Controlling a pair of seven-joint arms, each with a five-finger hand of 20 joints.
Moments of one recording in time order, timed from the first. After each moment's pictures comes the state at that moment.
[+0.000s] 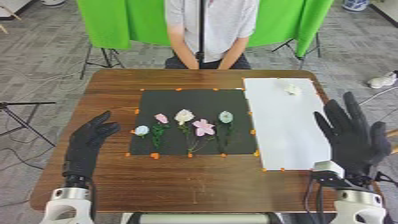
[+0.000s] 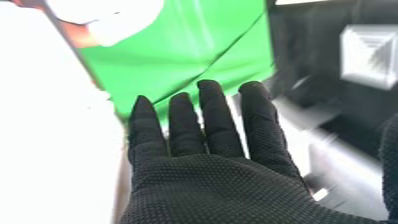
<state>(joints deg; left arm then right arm) 123.7 -75.4 -98.5 -116.6 60.4 1.4 13.0 -126.0 -83.7 103.9 -120.1 -53.3 -3.8 -18.0</state>
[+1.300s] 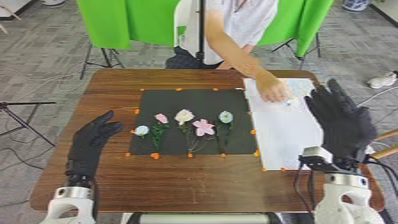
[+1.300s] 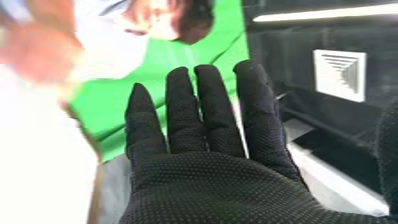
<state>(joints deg) 123.0 -75.4 -97.7 -116.3 60.4 0.7 12.7 -116.4 -84.3 101.7 -116.3 -61.0 -4.7 -20.5</state>
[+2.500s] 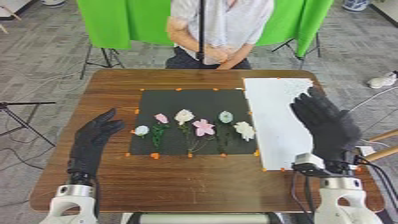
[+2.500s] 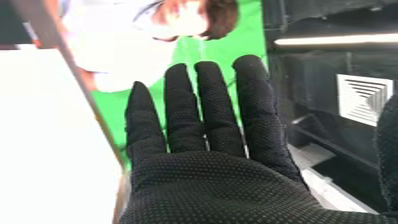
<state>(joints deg) 122.4 -75.4 -97.3 -116.2 61.2 0.7 13.0 -118.9 -79.9 99.5 -115.7 -61.1 -6.1 -18.3</state>
